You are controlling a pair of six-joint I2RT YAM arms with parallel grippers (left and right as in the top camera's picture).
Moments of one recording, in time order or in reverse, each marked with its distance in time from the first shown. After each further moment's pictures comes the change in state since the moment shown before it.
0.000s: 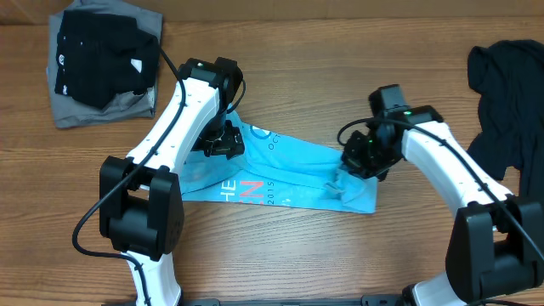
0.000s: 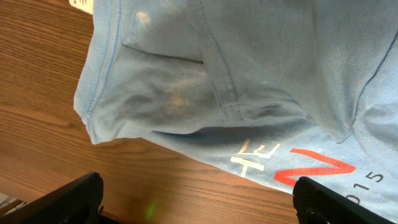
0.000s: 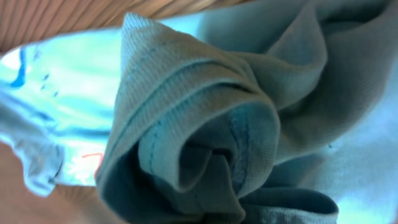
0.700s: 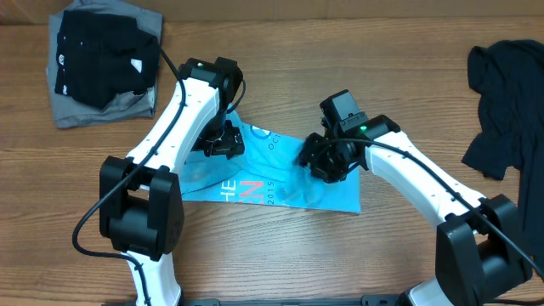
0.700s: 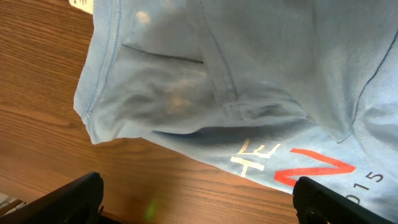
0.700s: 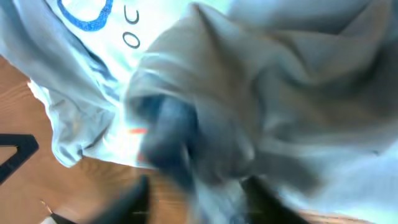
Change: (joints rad) left arm 0.000 0.000 0.000 0.000 0.000 0.000; right arm 0.215 0.002 0.001 0.180 -0.017 0.119
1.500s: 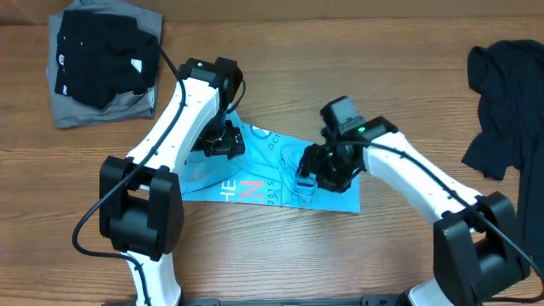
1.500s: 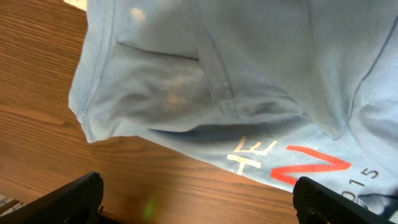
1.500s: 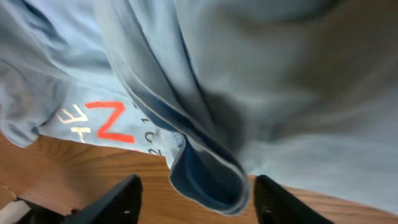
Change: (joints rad) left arm 0.000 0.000 0.000 -0.001 0.017 0.000; right arm 0.020 0.010 -0.034 -0.074 -0.001 -0.089
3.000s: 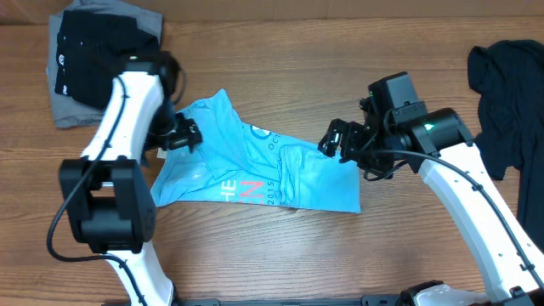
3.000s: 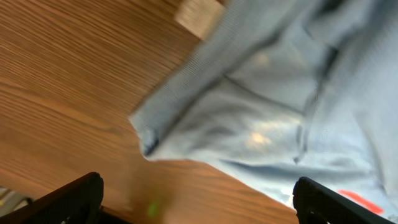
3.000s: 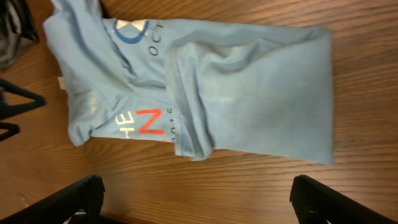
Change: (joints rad) left arm 0.293 0.000 0.000 -0.001 0.043 0.063; right arm -0.150 -0.269 0.193 -0.294 0.082 -0.132
